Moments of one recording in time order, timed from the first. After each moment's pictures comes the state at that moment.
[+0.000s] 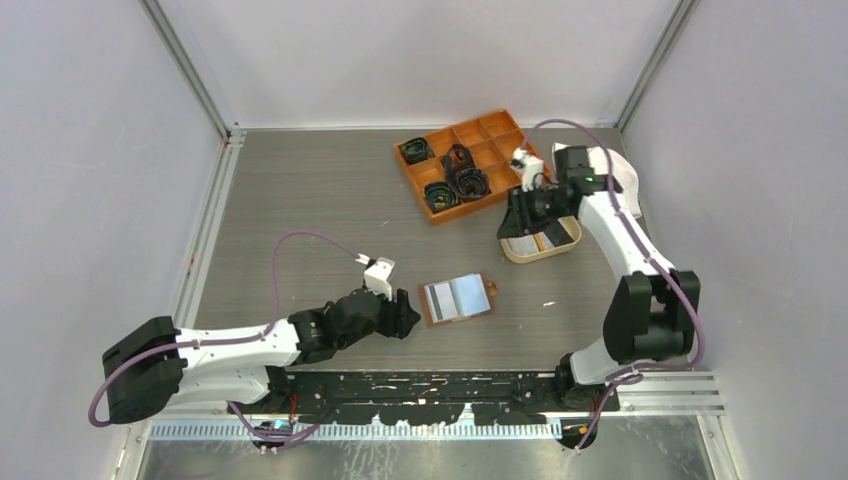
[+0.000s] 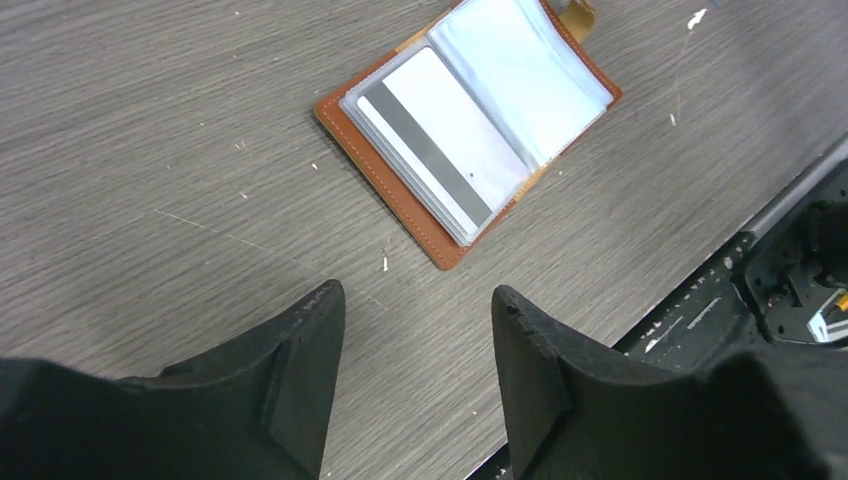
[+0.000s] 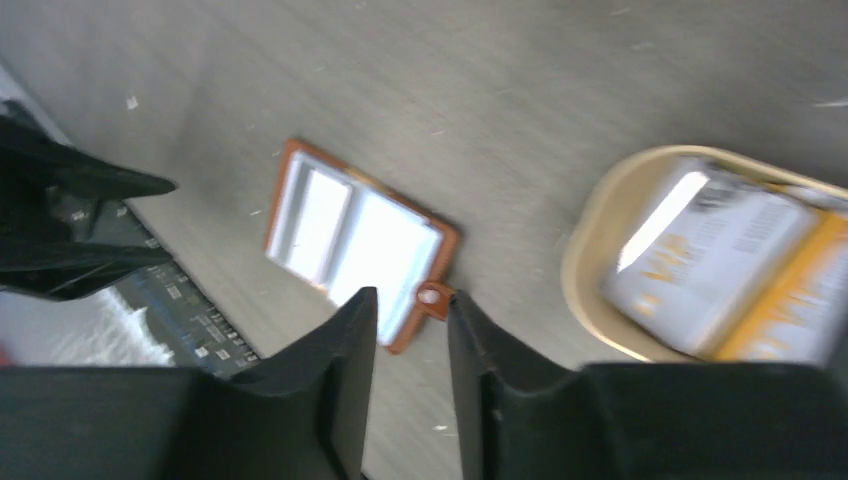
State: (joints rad) left arm -1.12 1.10 0.42 0.15 -0.29 -0.61; right arm 0.11 1.54 1.23 -0.82 -0.70 -0.23
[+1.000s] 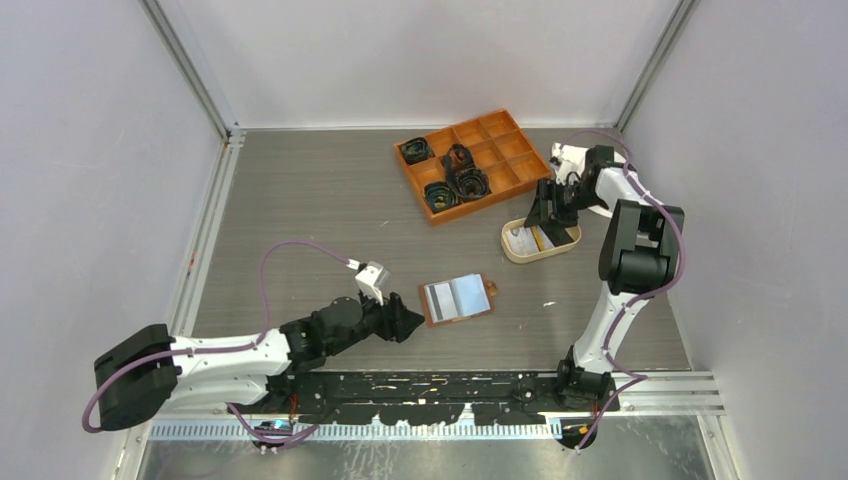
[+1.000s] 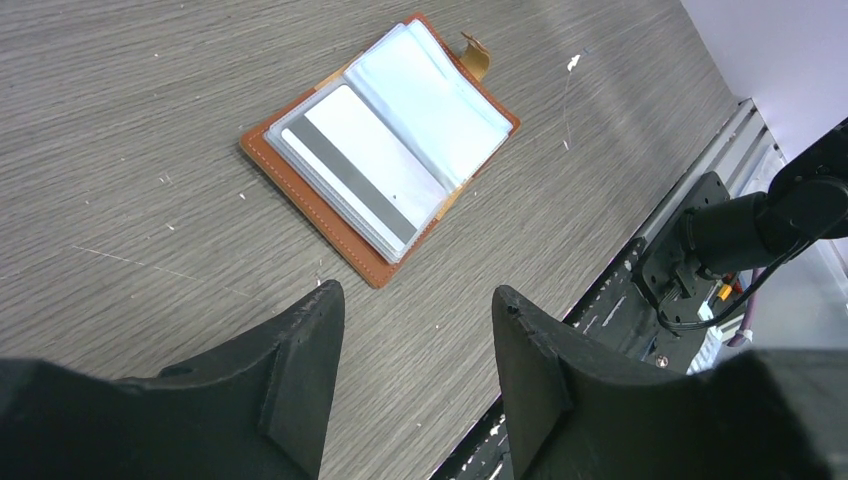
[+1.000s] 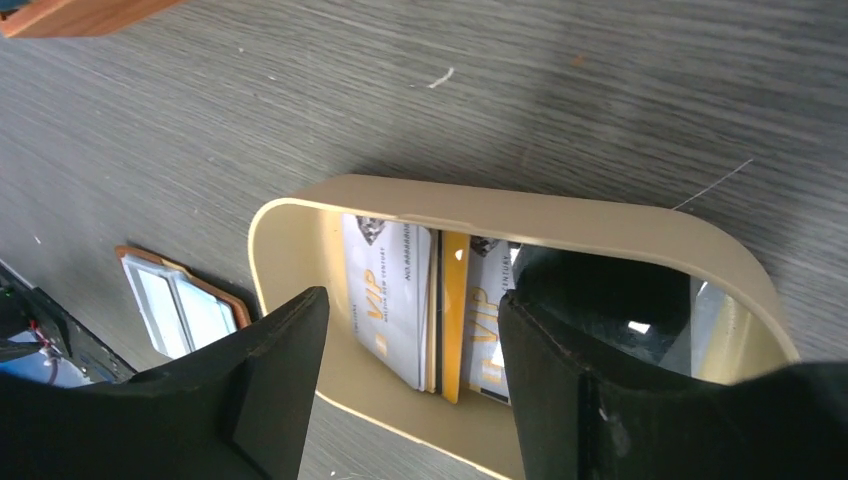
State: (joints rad) left arm -1.12 1.02 0.26 0.44 -0.21 -0.63; right arm -0.18 1.96 1.43 -0.77 -0.62 -0.21
